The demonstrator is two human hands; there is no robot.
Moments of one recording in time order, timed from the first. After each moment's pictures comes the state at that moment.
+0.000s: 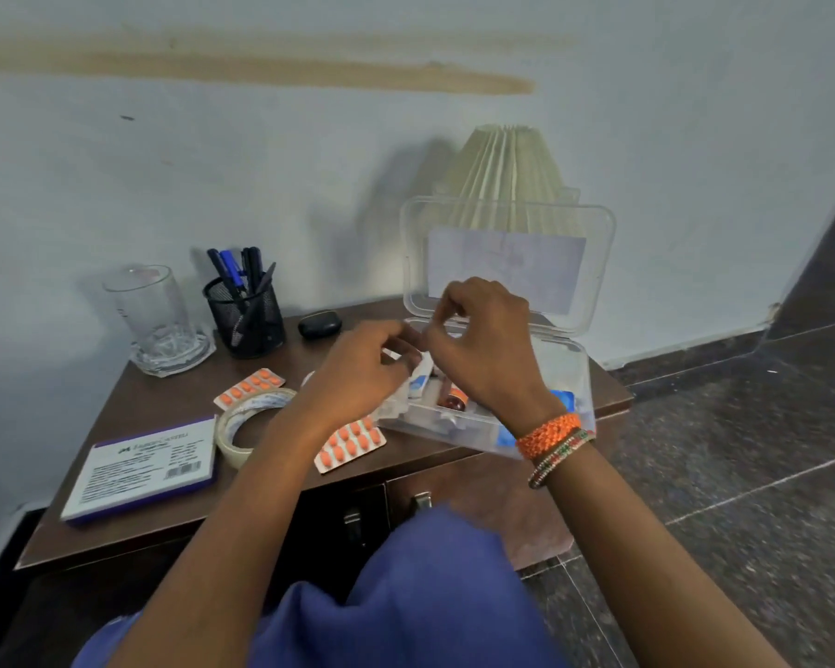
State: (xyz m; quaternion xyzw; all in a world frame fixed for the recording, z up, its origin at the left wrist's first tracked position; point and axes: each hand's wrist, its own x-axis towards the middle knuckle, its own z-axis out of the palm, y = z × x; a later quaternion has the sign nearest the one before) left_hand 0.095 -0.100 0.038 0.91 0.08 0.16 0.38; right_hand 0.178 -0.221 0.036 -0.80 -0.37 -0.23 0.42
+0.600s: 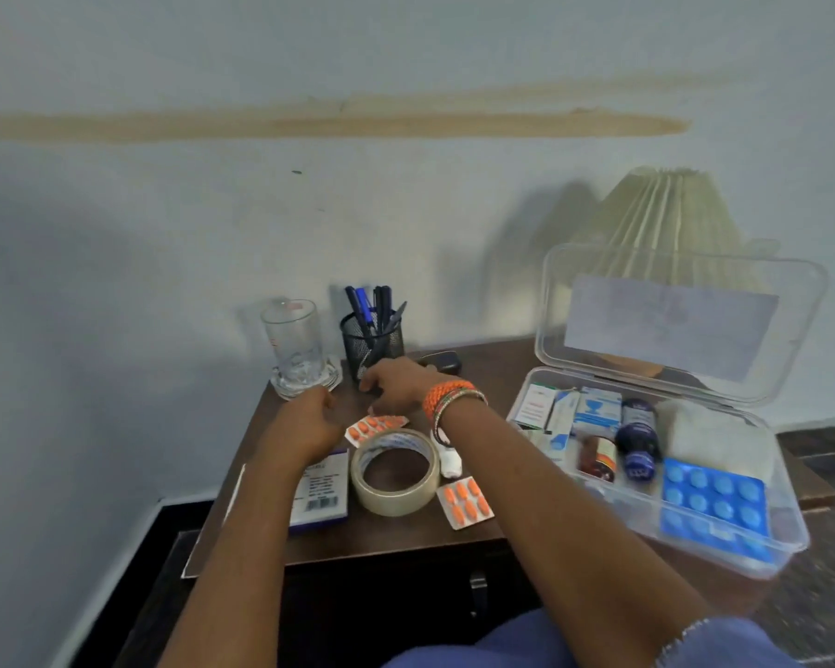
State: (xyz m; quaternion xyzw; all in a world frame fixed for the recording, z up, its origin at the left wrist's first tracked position) left_hand 0.015 0.058 0.006 0.86 0.44 0.11 0.25; right_hand 0.162 0.009 0.012 -0.82 -0.54 0.15 0.11
